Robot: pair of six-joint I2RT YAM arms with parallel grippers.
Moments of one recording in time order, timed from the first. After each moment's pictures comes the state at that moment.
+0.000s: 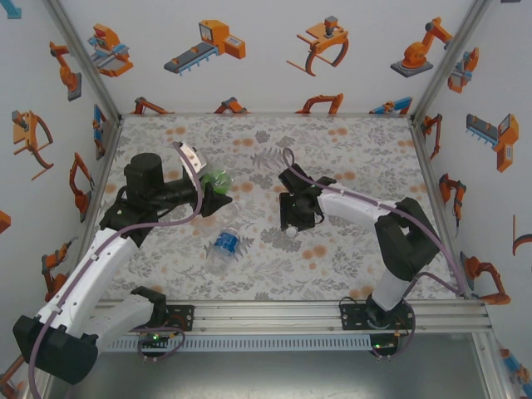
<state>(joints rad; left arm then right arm) -0.42 0.97 0.92 -0.29 0.67 0.24 0.69 1.71 1.12 -0.62 -0.02 0.61</state>
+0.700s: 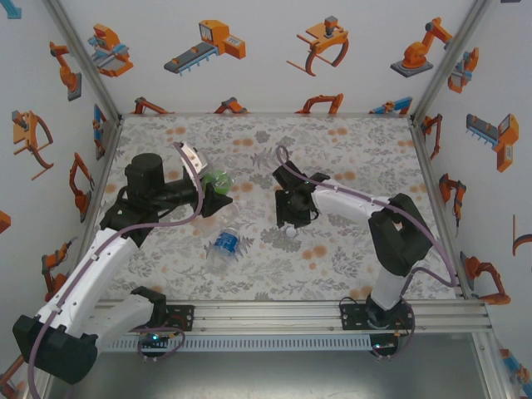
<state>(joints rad) -0.43 0.97 0.92 -0.29 0.67 0.24 0.71 1.77 1.21 -0.65 0.00 0.60</state>
